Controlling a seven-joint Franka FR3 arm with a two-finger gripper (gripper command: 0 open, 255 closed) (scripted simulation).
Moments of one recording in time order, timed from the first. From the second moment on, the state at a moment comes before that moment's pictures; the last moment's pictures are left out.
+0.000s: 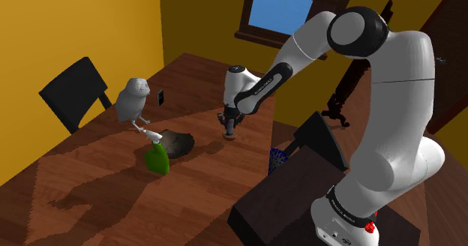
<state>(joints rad) -0.36 0.61 0.33 -2.09 -0.62 2.61 0.97</state>
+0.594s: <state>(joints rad) -0.41 0.50 0.39 -2.12 -0.55 2.53 0.90</state>
